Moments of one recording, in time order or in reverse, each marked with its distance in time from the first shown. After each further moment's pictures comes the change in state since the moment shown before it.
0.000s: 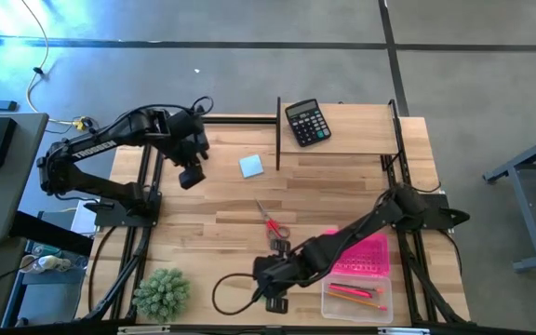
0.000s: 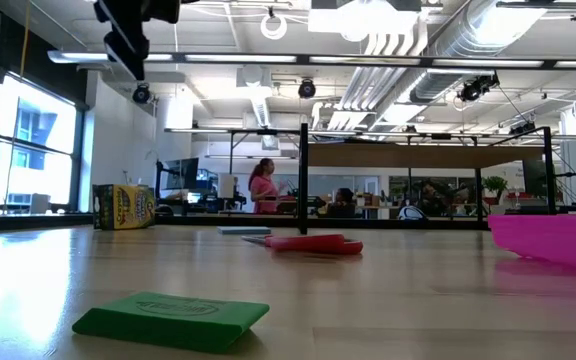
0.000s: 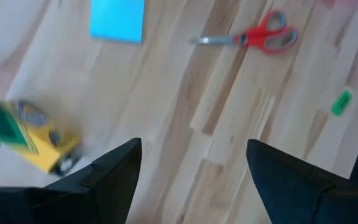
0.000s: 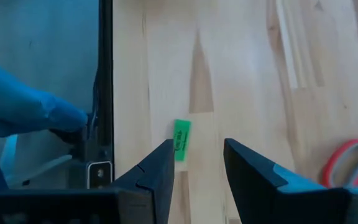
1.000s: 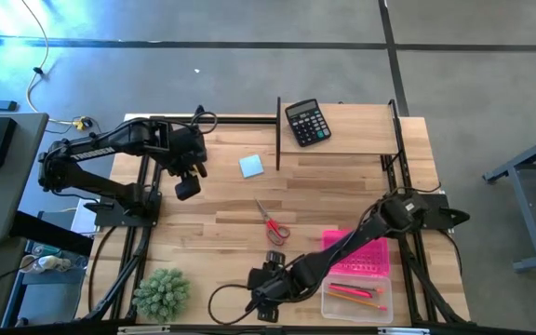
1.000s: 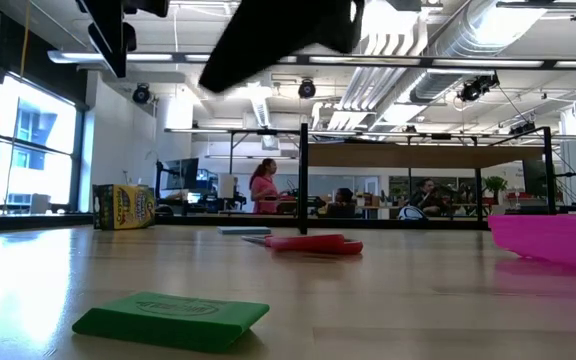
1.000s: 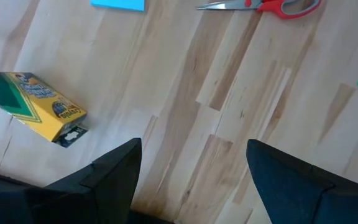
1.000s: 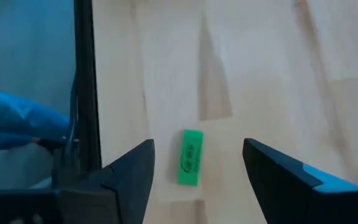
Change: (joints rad) left arm -0.150 -0.005 0.000 -0.072 -0.123 -0.114; right arm 0.038 0.143 0.000 0.124 0.068 0.083
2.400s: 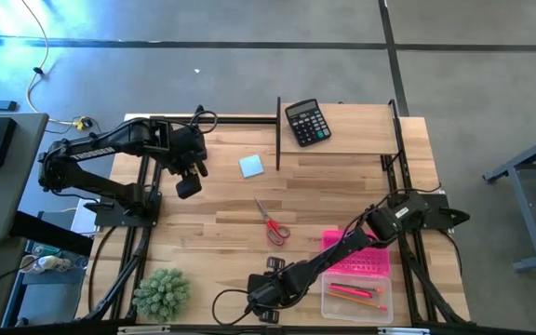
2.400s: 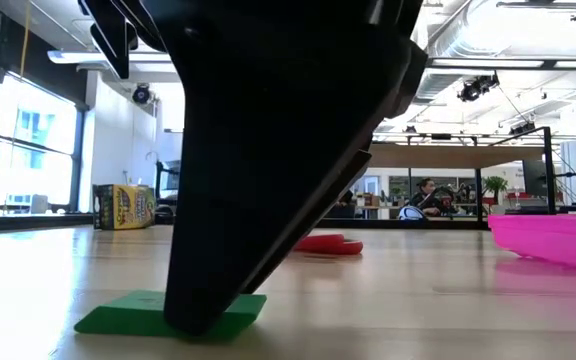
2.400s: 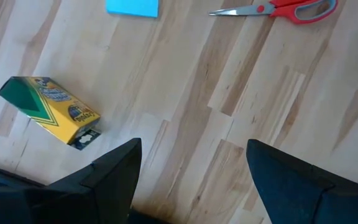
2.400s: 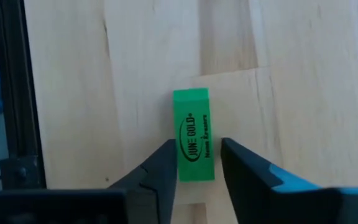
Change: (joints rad) left arm 0.000 0.000 0.000 0.009 -0.049 0.010; right arm 0.007 0.164 0.002 -0.017 -0.129 0.026
